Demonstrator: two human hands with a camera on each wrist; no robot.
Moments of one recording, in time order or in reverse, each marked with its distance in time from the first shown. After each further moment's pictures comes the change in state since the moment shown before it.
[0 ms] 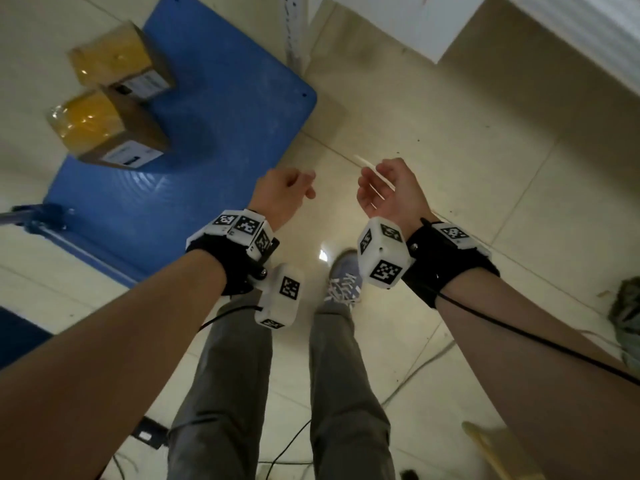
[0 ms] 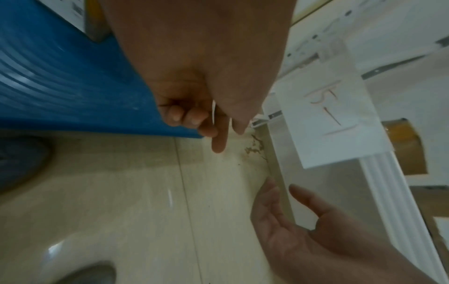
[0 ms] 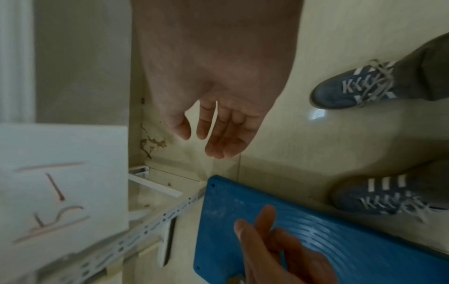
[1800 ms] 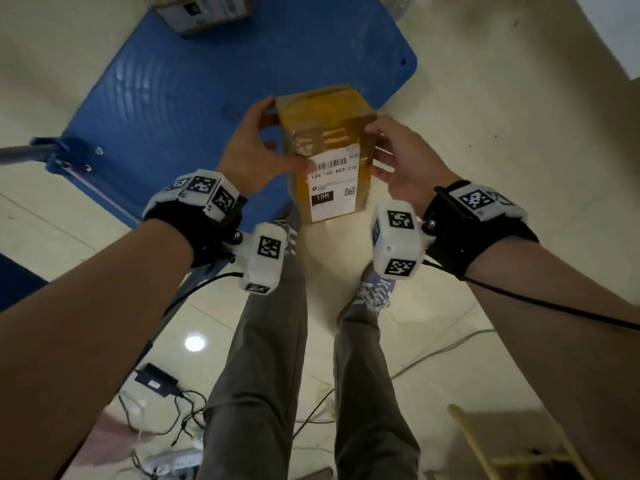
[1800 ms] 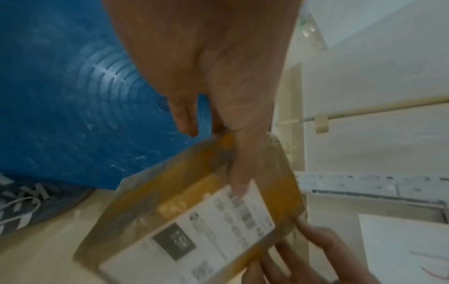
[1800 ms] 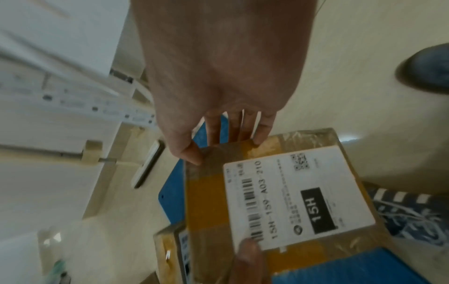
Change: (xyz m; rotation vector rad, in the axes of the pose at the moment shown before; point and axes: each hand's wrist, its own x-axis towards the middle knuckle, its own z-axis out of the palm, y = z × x) left_hand 0.052 -0.150 -0.137 -0.398 0.037 -0.104; right_hand 0.050 0.089 0.166 -0.769 -0.121 0.001
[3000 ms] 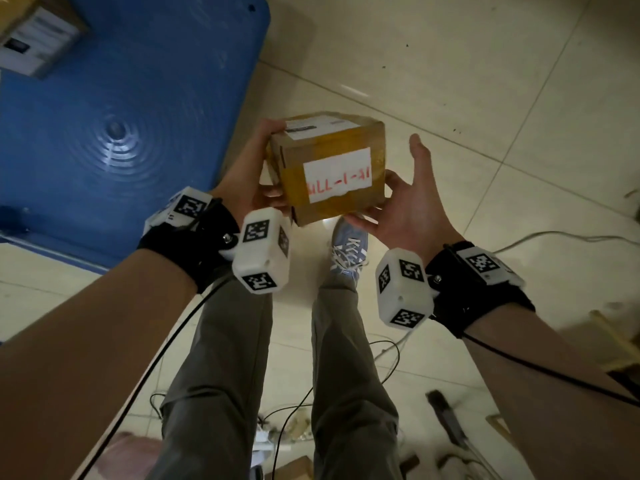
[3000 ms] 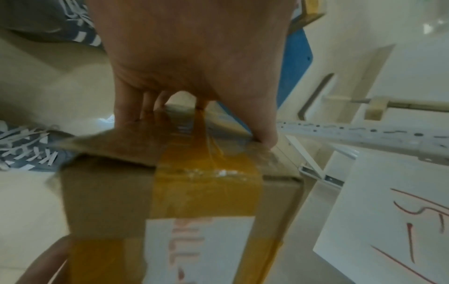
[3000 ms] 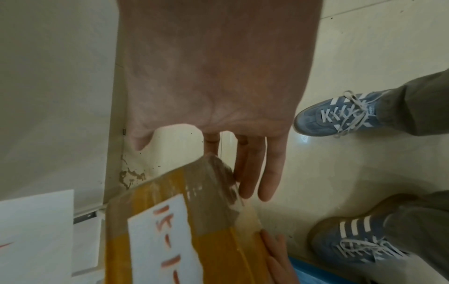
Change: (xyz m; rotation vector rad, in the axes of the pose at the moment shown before) left_hand -0.083 0.063 0.196 -0.338 -0.409 -0.690; right_hand -0.089 0.146 -0.209 0.656 0.053 0.186
